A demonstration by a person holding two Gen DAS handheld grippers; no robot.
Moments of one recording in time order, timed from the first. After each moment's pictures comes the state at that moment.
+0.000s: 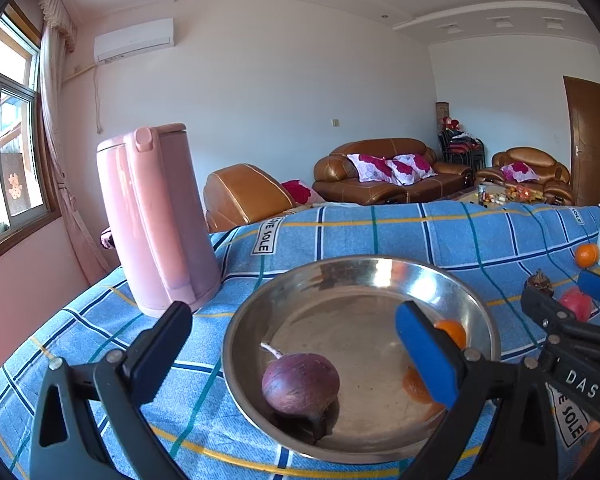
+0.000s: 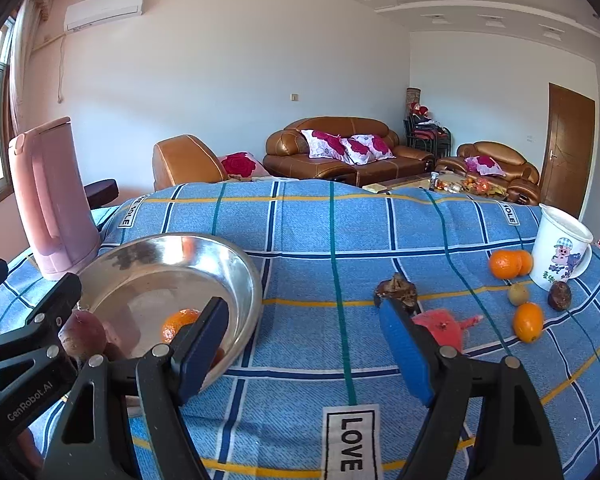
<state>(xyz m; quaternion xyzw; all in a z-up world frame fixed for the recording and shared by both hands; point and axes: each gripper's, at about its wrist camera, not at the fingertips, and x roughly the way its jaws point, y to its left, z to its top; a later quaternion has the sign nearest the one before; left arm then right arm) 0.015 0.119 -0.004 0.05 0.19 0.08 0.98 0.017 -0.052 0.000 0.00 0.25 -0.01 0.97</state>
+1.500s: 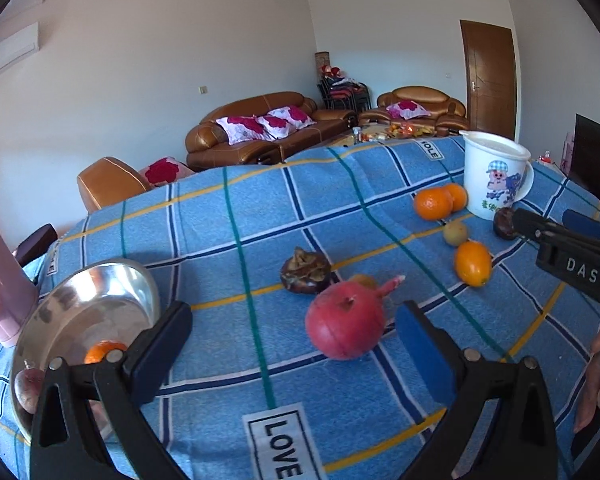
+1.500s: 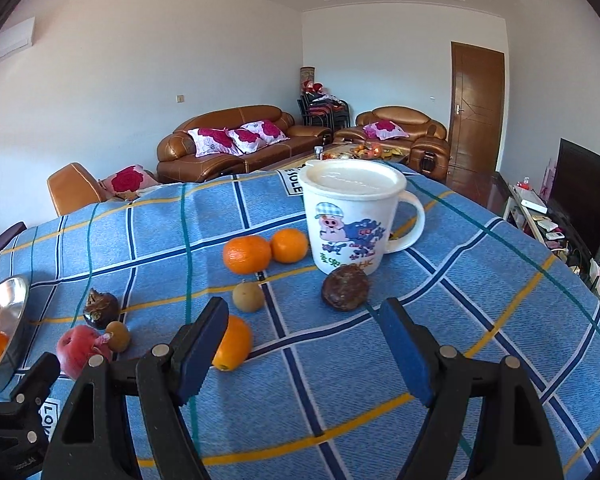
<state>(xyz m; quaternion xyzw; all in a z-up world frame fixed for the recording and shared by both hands) 0.046 -0.106 -0.020 0.11 0.30 -0.12 0.94 -0.005 -0.303 -0.001 0.07 0.27 -0.19 0.94</state>
